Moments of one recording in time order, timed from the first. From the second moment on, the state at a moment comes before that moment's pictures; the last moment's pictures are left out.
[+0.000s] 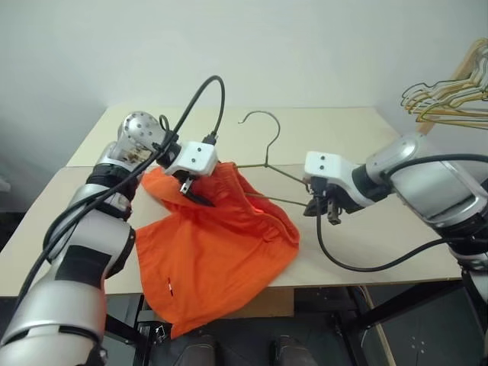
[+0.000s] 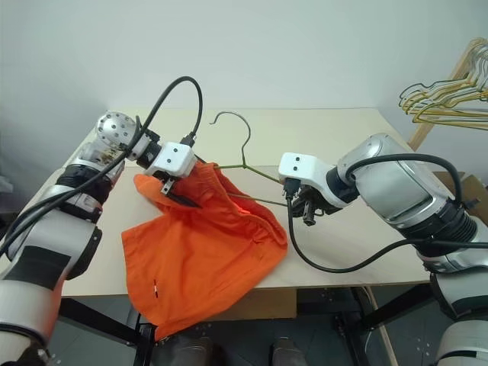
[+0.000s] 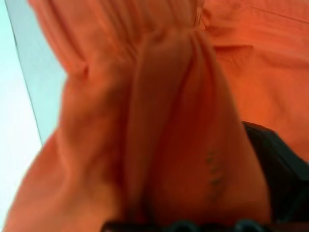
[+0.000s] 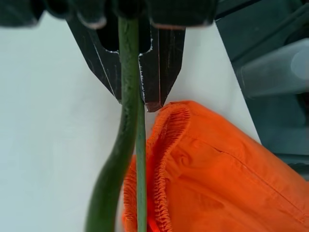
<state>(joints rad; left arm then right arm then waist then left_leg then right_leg) -1.26 0.54 -0.46 1.11 -0.04 -0.53 -1.60 -1.01 -0.96 0.57 -0.24 0.19 1.11 1.29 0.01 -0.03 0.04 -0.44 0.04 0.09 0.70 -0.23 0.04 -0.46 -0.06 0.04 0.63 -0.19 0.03</state>
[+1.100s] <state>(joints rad) -1.26 0.51 -0.31 1.13 -0.03 -0.32 -1.61 -0.47 -0.91 -0.25 -0.53 0.26 1.24 0.94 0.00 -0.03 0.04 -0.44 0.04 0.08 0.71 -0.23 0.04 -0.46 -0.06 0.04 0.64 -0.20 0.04</state>
